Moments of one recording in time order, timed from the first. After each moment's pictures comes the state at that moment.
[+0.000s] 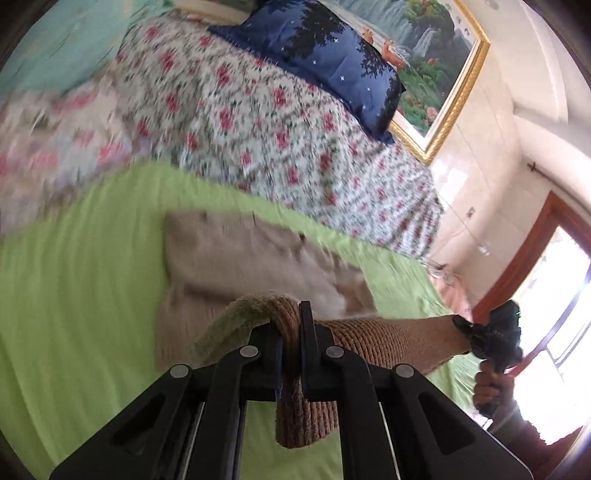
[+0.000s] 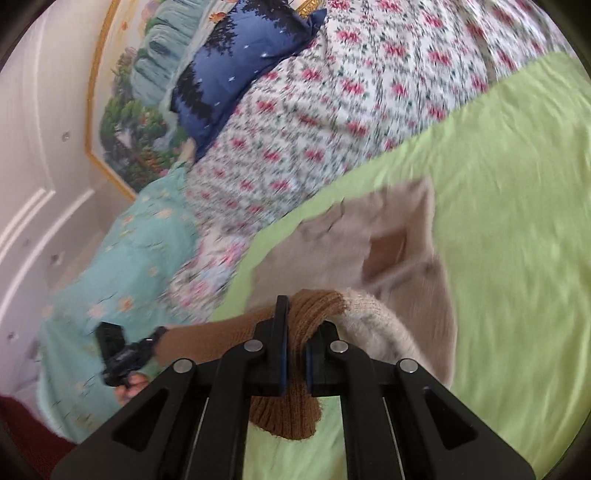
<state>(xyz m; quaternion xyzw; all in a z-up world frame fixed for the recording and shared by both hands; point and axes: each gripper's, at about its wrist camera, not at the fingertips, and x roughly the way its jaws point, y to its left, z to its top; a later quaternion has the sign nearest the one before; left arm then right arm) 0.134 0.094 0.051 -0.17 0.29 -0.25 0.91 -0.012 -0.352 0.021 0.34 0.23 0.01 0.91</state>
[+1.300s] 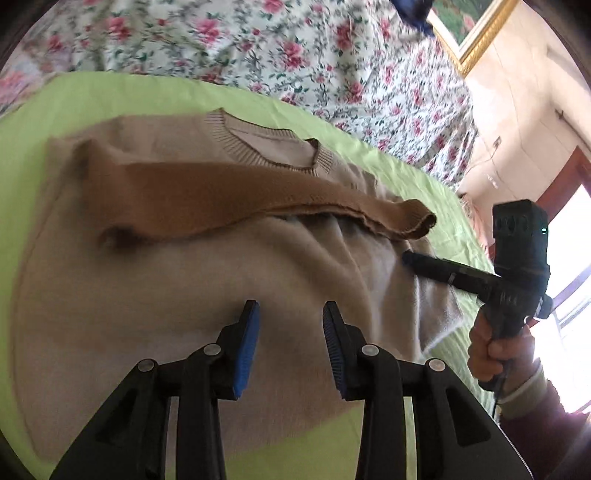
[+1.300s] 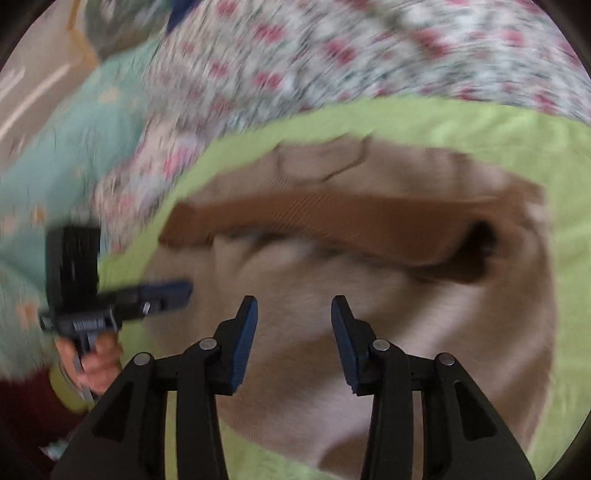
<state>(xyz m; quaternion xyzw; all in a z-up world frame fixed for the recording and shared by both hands) 0.302 -0.044 -0.081 -0.10 0.45 -0.28 0.84 0.209 -0.312 -0.063 0.16 0.46 0.08 0.87</state>
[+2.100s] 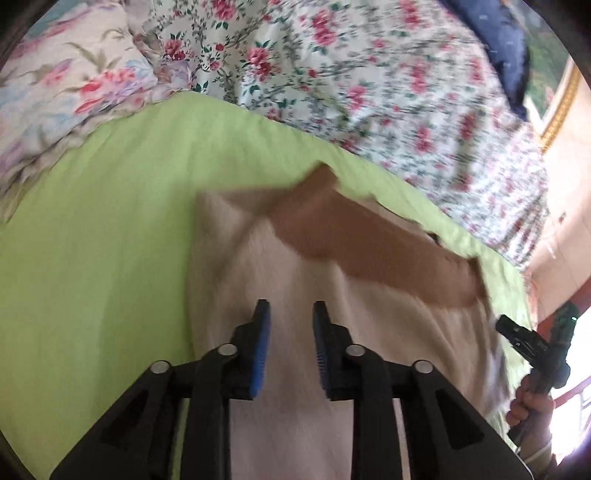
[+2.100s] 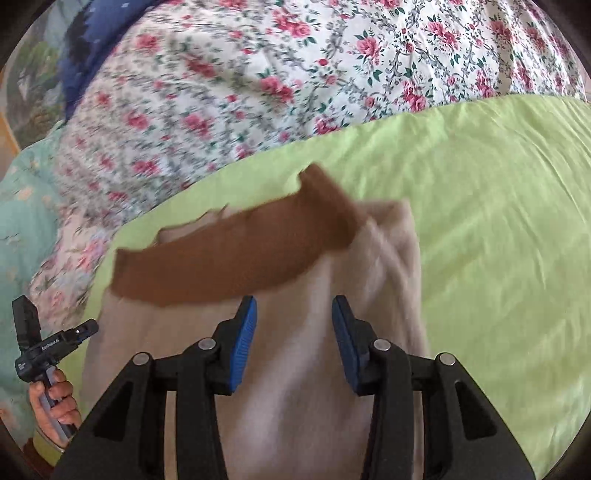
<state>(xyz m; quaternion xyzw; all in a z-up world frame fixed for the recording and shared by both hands) 0.327 0.055 -0.059 -0.17 0.41 -0.13 0.89 0.154 -0.381 -0.052 0.25 0.36 -0.13 0.89</state>
